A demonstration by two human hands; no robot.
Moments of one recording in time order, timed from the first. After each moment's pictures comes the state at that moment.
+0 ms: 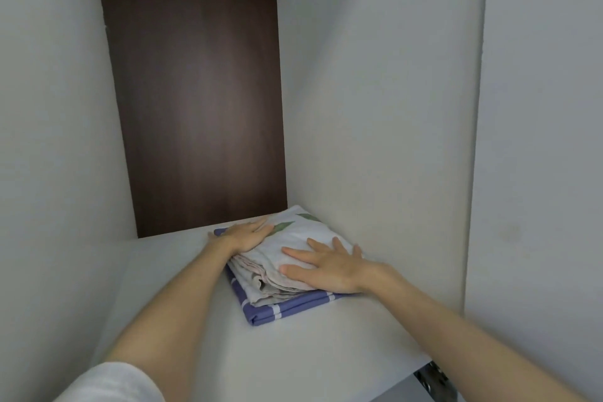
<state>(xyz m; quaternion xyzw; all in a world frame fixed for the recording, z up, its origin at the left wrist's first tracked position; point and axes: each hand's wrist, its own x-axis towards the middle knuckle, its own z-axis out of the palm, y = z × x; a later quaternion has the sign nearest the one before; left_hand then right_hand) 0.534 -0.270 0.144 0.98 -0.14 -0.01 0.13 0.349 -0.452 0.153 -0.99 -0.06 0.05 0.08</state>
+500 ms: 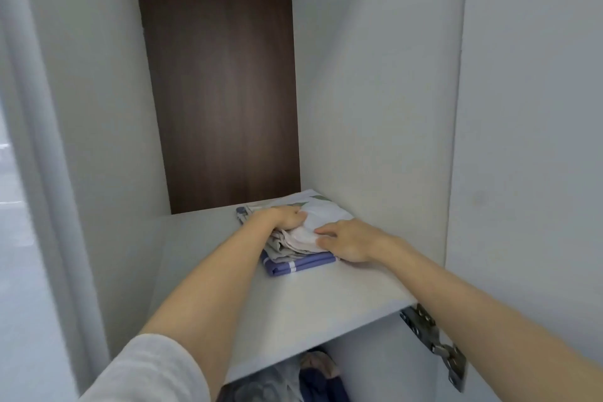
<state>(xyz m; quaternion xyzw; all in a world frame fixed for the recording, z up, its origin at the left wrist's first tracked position) 0.447 -0.312 0.169 0.98 -0.15 -0.06 0.08 0.307 -0.454 0.164 -0.99 -0.06 0.00 0.14</state>
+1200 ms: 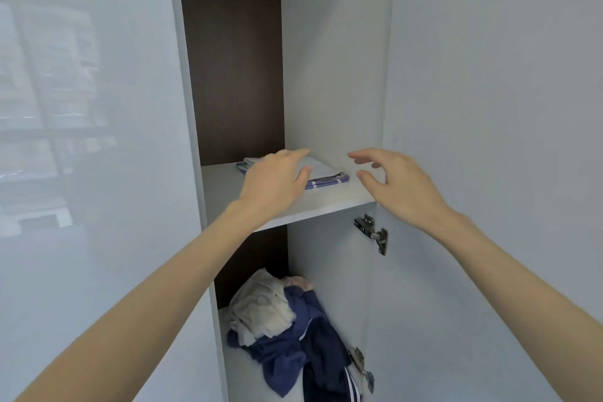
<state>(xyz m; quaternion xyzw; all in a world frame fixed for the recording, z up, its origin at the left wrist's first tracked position) 0.137 -0.252 0.185 0.88 -0.30 0.31 0.19 0.042 -0.448 0.183 -0.91 -0.07 -0.36 0.19</state>
